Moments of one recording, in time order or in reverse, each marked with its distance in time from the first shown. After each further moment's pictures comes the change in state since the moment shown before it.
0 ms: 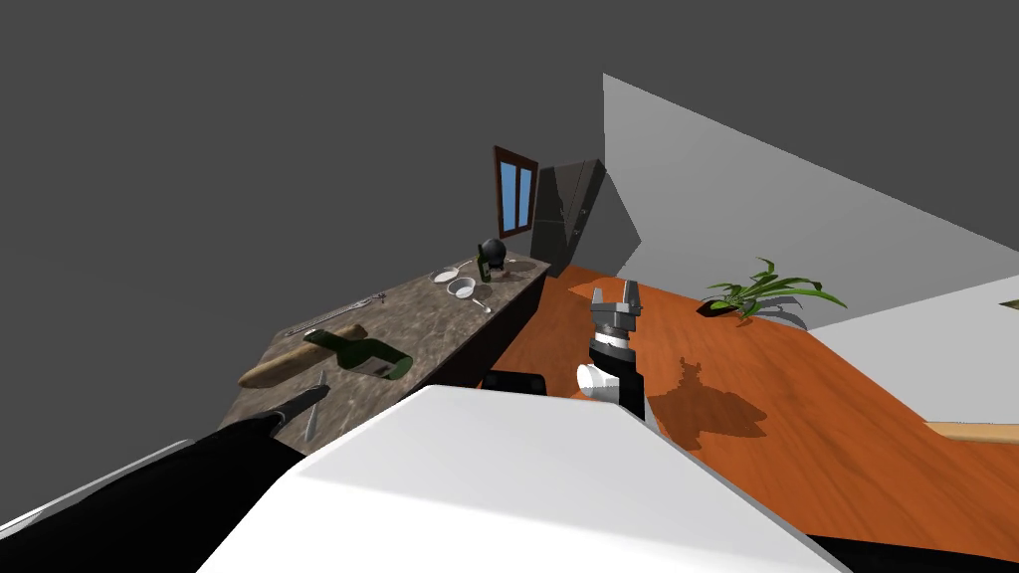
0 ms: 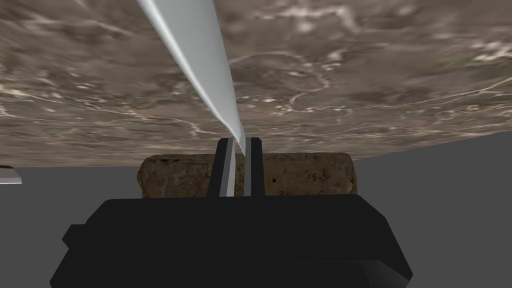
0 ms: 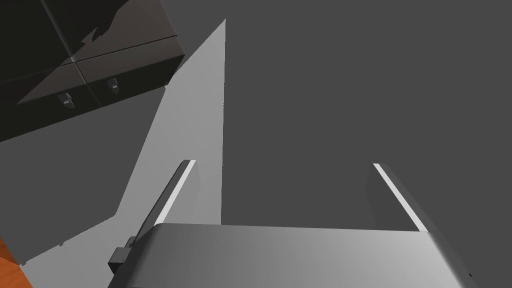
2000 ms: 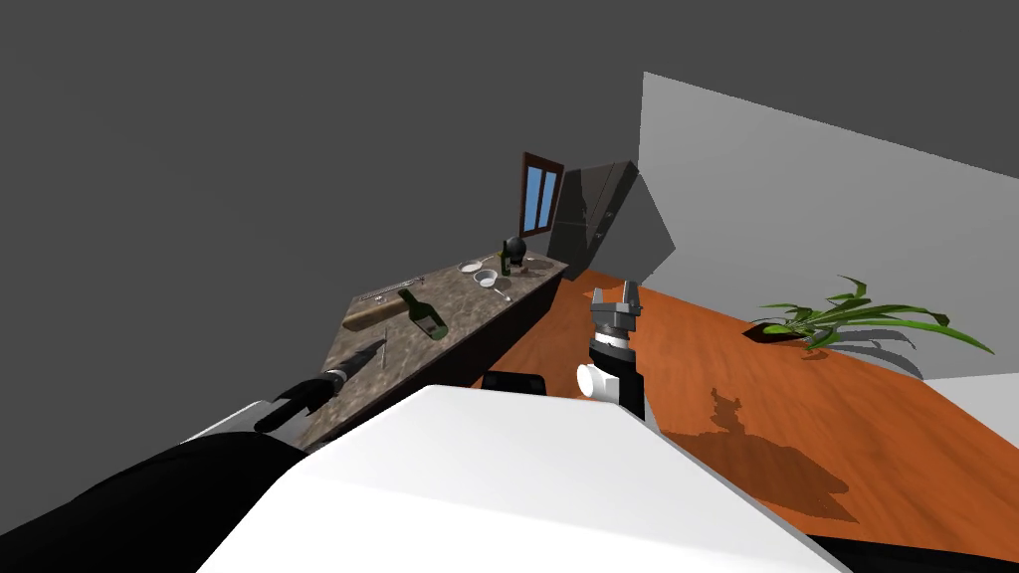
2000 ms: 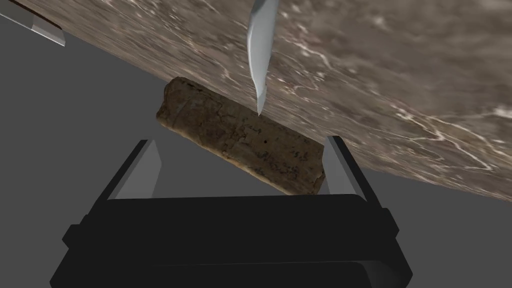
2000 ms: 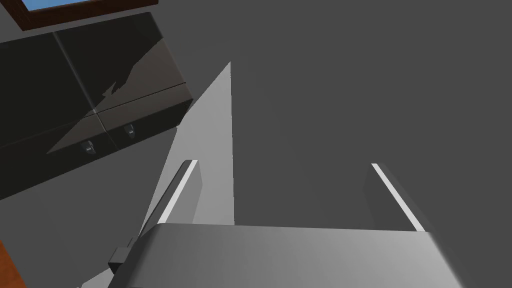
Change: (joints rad) left arm -0.095 -0.166 0.120 -0.250 -0.050 -0.091 0.099; right arm 0.000 0.000 0.000 0.000 0.000 0.000 0.000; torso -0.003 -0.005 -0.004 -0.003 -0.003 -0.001
